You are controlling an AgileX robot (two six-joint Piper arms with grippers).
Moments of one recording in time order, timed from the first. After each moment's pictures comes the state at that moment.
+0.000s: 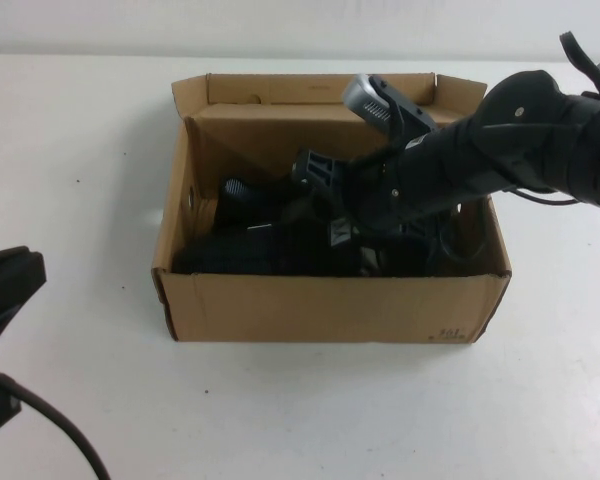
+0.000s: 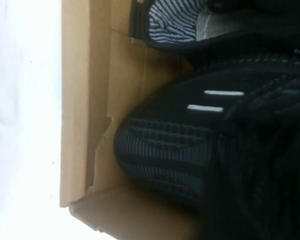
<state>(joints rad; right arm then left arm) 0.50 1.83 -1.41 0.84 0.67 0.02 -0.16 0.57 -0.58 -0.83 0.55 0.84</state>
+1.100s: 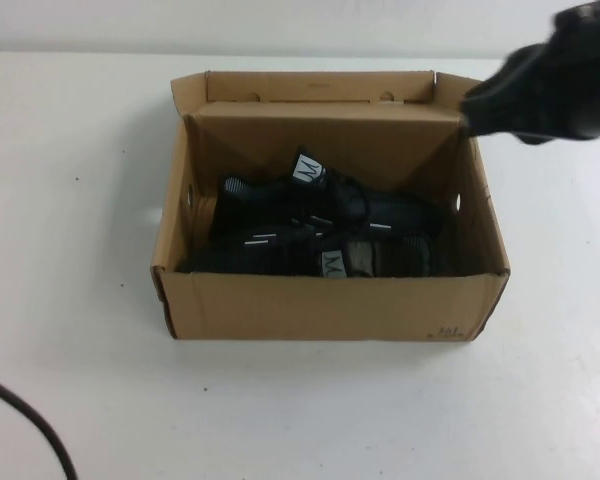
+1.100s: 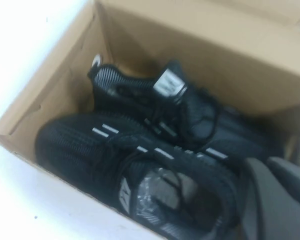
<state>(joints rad) 0.50 1.31 -1.38 0.12 0.79 0.02 -0.16 0.55 -0.71 -0.24 0.73 0.50</state>
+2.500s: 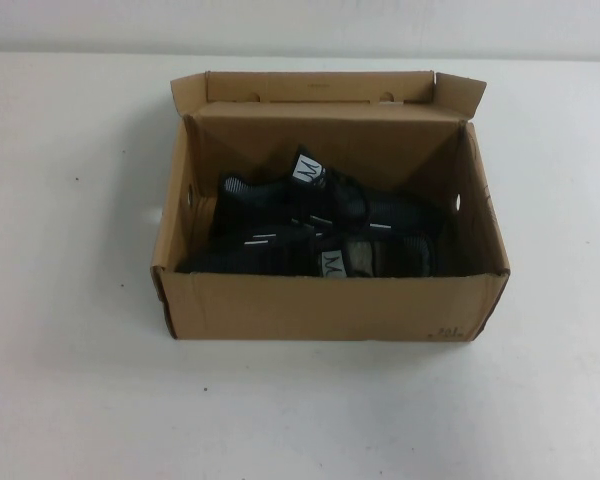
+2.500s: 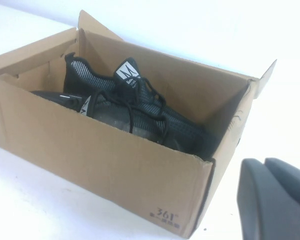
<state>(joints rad) 0.50 0.36 -0.27 -0.15 0.14 0.10 -0.16 0.24 -0.51 -0.54 0.74 0.57</state>
